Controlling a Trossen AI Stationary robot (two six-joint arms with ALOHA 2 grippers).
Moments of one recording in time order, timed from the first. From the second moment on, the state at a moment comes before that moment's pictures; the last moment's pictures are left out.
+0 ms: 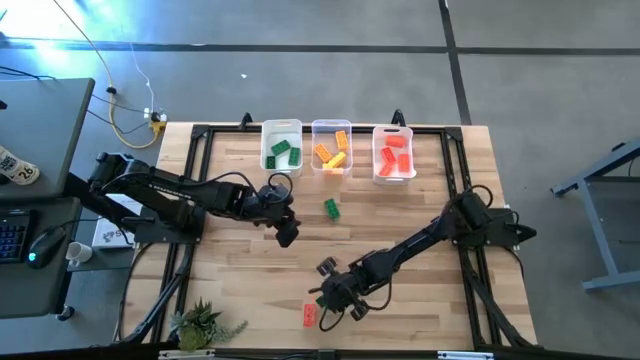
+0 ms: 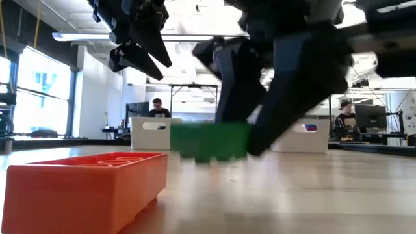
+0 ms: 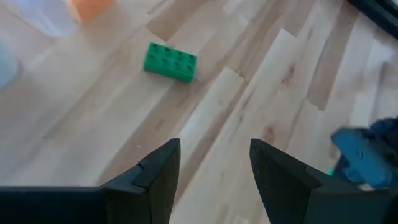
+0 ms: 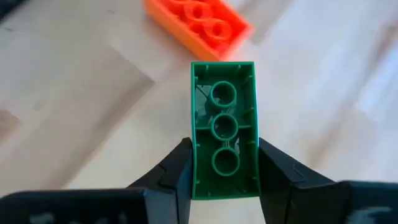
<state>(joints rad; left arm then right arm) -0.03 1.36 0.92 -0.42 -0.24 -0.71 0.47 2.07 1.42 -0.39 0.02 -0.27</state>
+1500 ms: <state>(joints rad) 0.01 1.36 0.92 -0.31 0.02 -0.77 0.37 1.93 1.42 -0.31 0.84 -0.27</state>
